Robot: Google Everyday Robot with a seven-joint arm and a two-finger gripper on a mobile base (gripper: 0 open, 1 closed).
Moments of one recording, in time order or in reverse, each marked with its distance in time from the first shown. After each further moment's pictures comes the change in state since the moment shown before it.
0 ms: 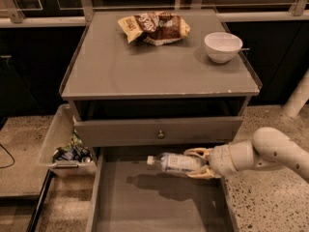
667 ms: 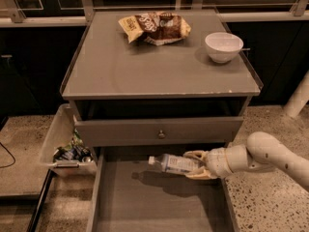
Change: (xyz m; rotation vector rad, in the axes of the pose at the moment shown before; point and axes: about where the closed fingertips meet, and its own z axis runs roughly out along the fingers) arm 0.037 -0.008 0.024 0.003 -0.016 0.080
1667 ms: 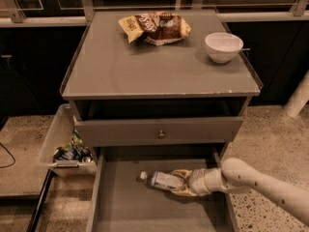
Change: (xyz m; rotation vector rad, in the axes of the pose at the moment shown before) arm 0.085 0.023 0.114 0.031 0.032 0.125
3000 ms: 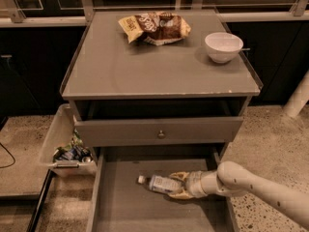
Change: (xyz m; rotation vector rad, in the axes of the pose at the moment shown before) arm 0.009 -0.001 0.016 0.032 0.019 -0.005
